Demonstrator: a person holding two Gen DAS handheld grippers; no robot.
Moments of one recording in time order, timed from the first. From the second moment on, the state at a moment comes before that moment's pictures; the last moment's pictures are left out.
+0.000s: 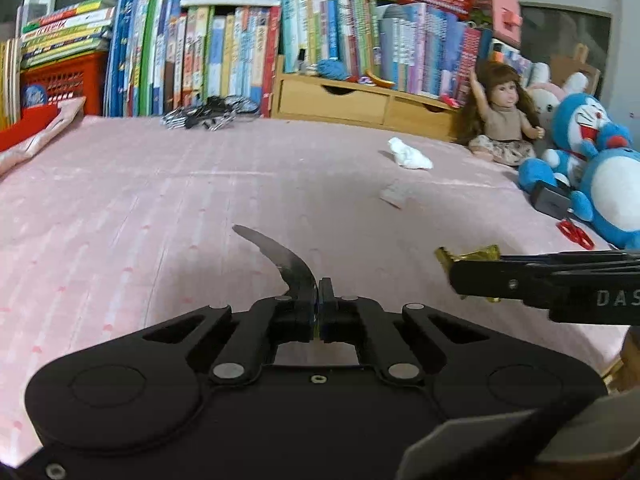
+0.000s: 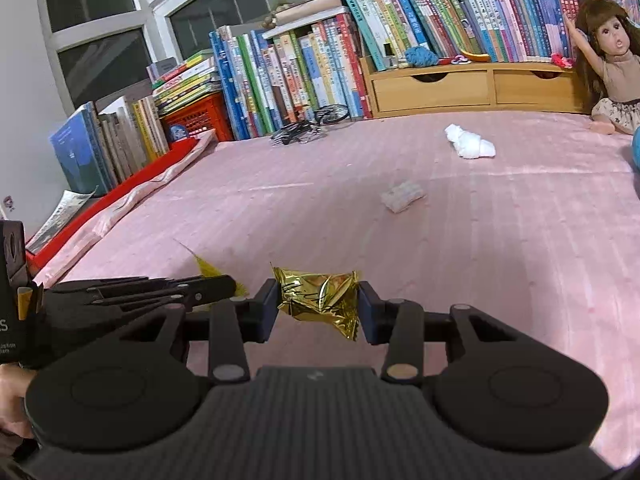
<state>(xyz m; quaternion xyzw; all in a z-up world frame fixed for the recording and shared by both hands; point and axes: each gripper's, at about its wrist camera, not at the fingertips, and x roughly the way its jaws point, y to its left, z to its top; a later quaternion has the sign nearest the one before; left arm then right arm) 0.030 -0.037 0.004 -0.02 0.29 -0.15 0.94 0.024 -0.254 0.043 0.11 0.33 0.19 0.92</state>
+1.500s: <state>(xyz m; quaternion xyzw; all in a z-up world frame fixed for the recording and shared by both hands) 0.045 -0.046 -0.014 -0.03 0.27 -0.13 0.95 -0.001 -0.253 0.036 0.10 0.32 0.18 0.92</state>
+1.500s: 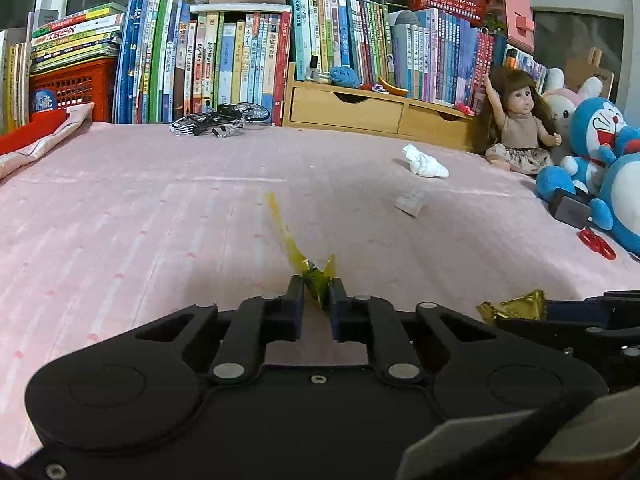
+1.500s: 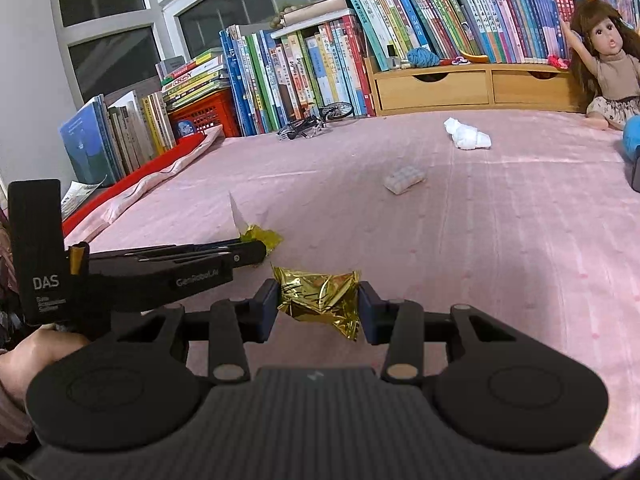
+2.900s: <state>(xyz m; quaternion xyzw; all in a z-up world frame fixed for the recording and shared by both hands) -0.157 0.015 0.011 -0.03 0.33 -0.17 0.93 -0.129 -0.228 0.036 0.11 0.37 0.24 0.89</state>
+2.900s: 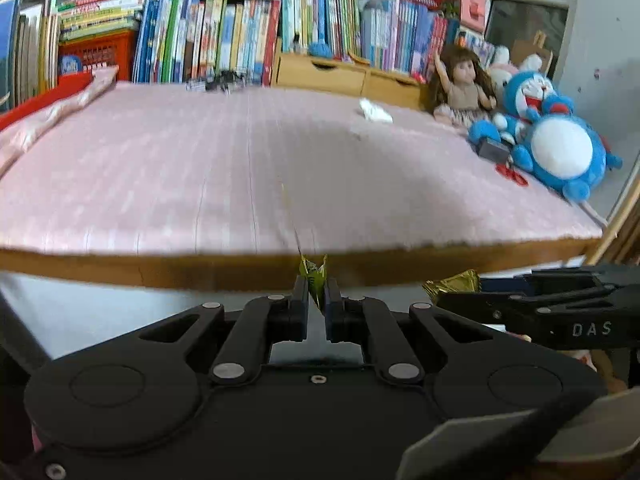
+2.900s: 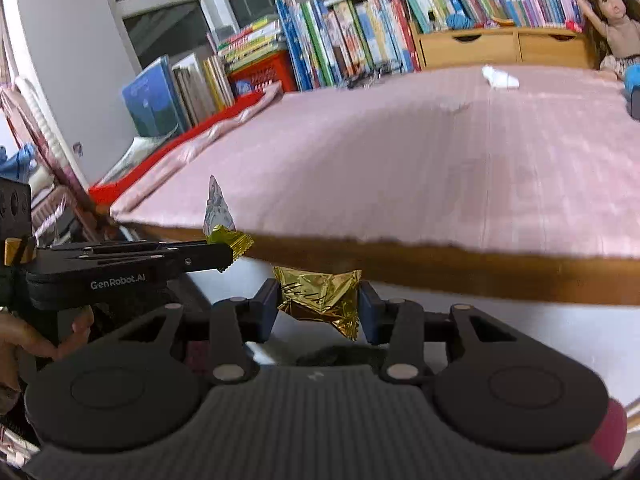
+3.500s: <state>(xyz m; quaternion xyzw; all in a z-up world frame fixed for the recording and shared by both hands) -0.140 0.001 -0.066 0.01 0.50 -0.16 0.85 -0.126 -0.209 -0.043 0.08 0.49 0.22 0.84</state>
